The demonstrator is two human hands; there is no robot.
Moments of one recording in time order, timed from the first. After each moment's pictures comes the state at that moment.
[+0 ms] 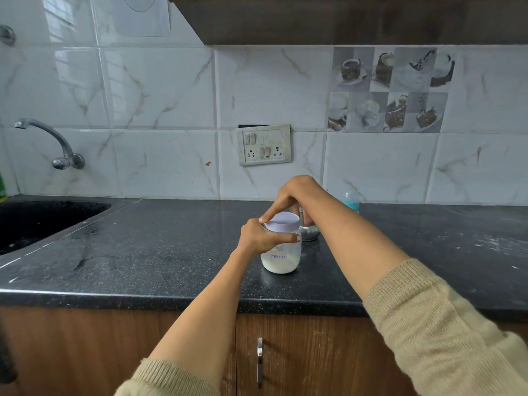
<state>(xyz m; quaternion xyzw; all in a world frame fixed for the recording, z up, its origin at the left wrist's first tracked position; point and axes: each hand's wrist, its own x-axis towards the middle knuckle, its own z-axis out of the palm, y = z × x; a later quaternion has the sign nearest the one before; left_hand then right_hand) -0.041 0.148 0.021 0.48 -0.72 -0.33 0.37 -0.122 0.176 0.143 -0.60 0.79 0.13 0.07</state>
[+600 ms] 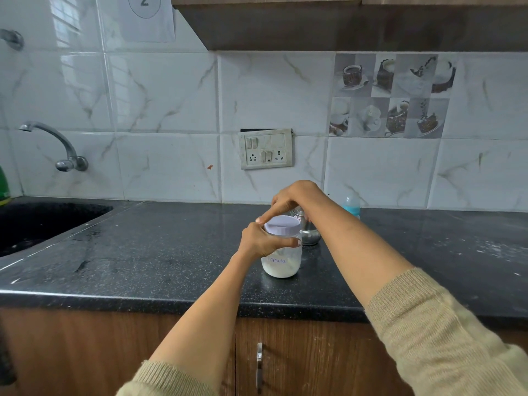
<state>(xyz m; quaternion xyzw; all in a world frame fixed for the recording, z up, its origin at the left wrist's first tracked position) -0.041 0.149 0.021 0.46 -0.72 -0.34 0.39 -0.124 0.170 0.139 -0.63 0.77 0.11 0.08</state>
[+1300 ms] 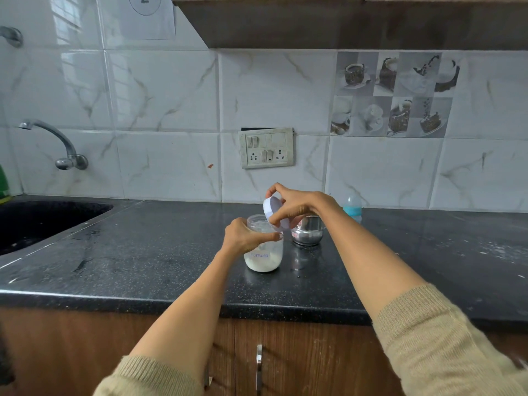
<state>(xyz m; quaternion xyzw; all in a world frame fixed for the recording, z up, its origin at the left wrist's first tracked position) -0.014 0.124 0.019 0.50 -0.69 -0.33 0.40 -0.158 0.151 0.110 -0.69 0.66 -0.18 0.25</state>
